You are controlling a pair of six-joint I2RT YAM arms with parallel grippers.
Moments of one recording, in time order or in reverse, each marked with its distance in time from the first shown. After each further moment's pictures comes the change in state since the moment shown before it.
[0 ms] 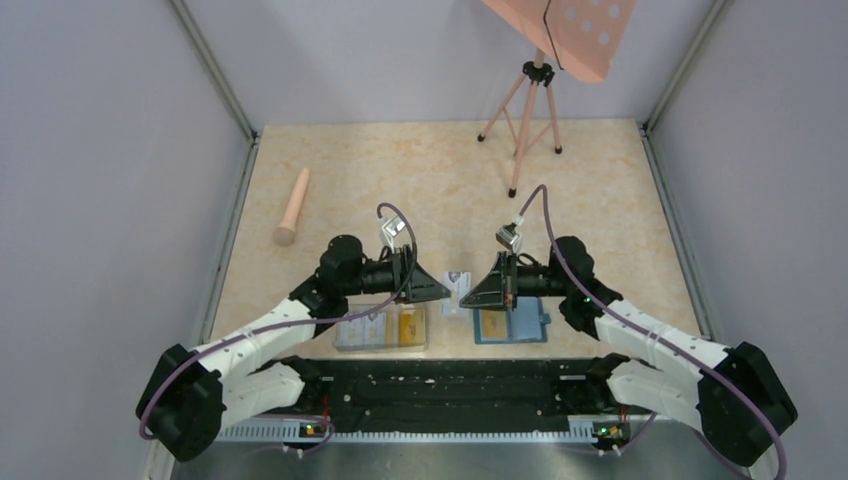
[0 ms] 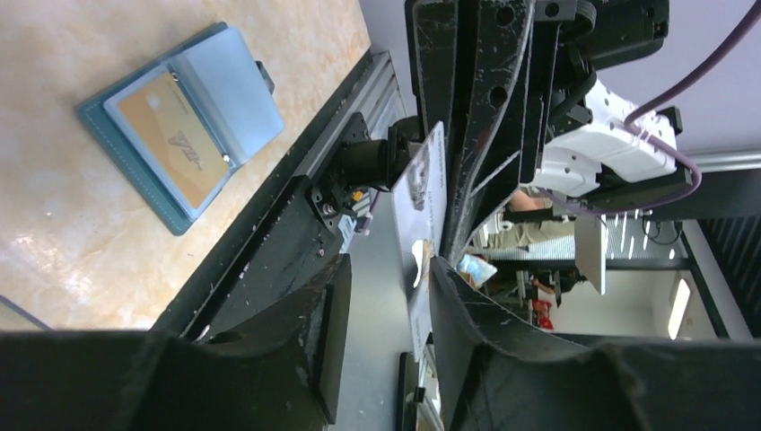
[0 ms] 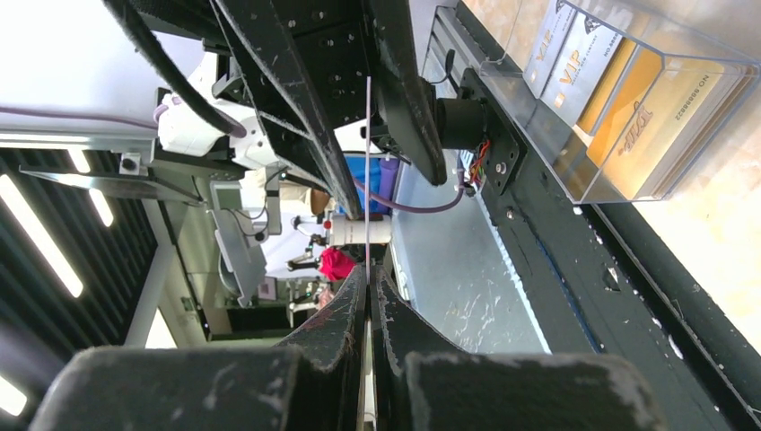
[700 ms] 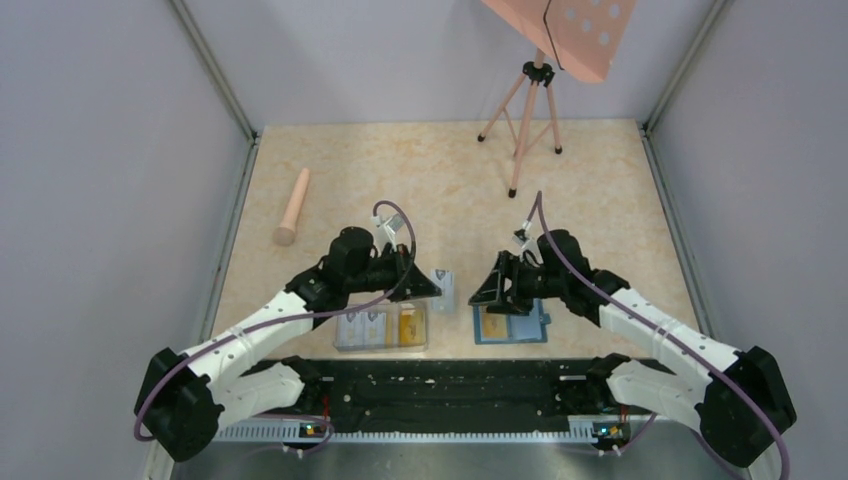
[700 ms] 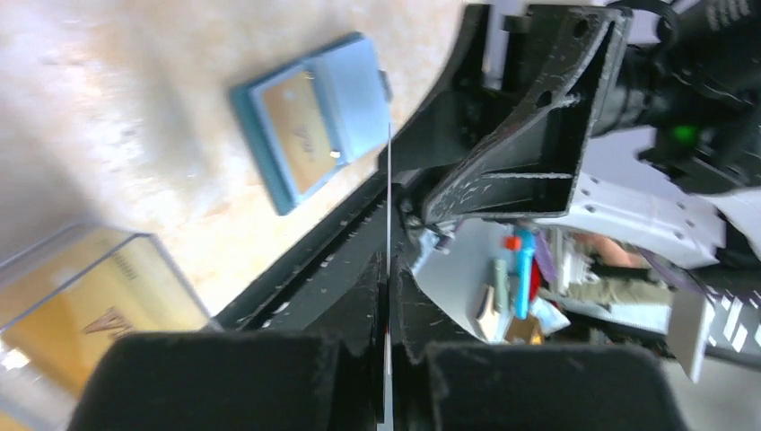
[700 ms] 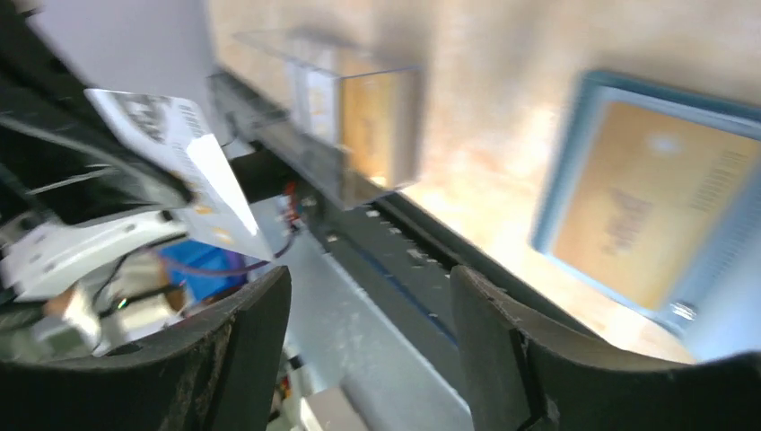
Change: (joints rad) left arm -0.039 0.008 0.141 -0.364 -0.187 0.148; right arm -0.019 0.013 0.147 -0.619 0.270 -0.338
